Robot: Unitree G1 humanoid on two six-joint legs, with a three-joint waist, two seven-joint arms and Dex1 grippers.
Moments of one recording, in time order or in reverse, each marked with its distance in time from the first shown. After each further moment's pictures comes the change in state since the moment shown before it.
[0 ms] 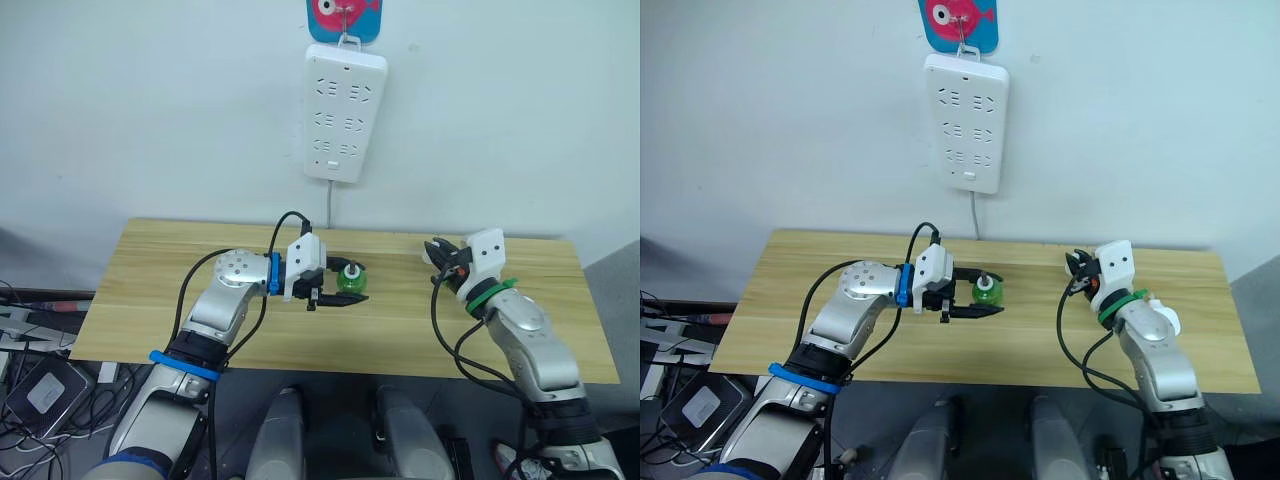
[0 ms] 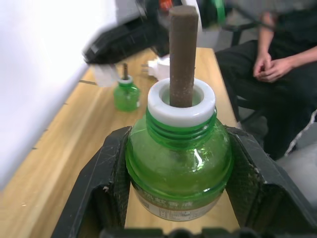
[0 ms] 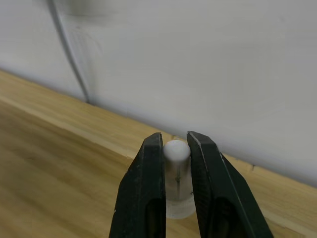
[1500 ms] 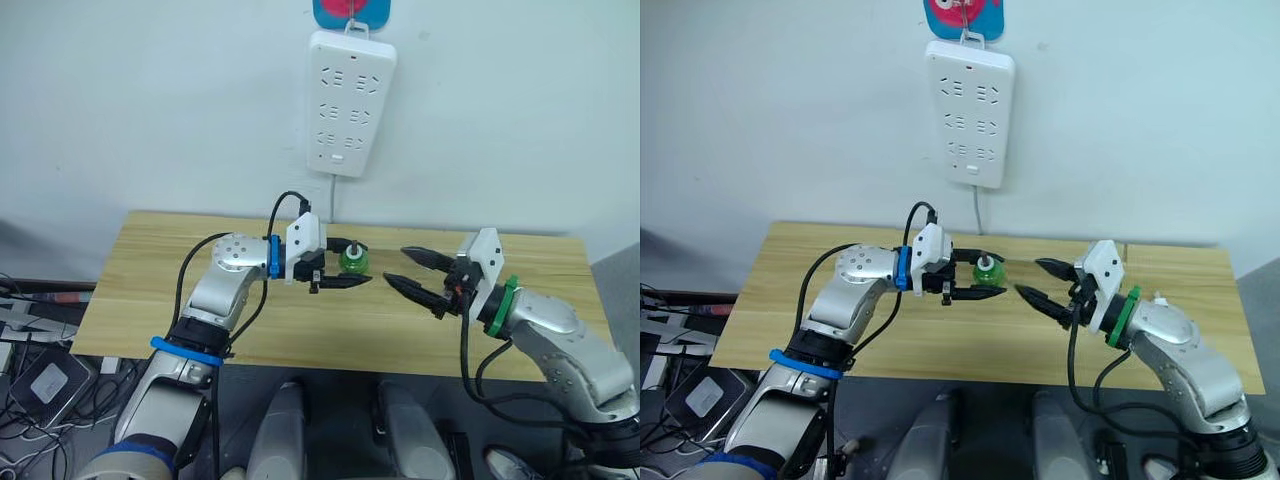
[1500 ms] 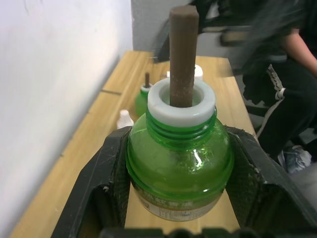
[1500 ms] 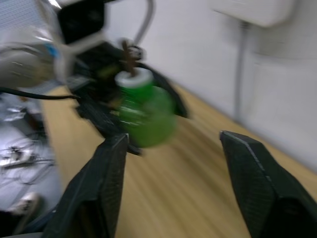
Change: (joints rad) left arm -0.074 -0.024 0.015 0.016 -0.013 -0.003 -0.034; right arm 0.003 -0.234 0.027 -0.503 0.435 0.421 0.299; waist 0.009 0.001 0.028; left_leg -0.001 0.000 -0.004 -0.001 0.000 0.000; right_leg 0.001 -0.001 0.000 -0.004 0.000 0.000
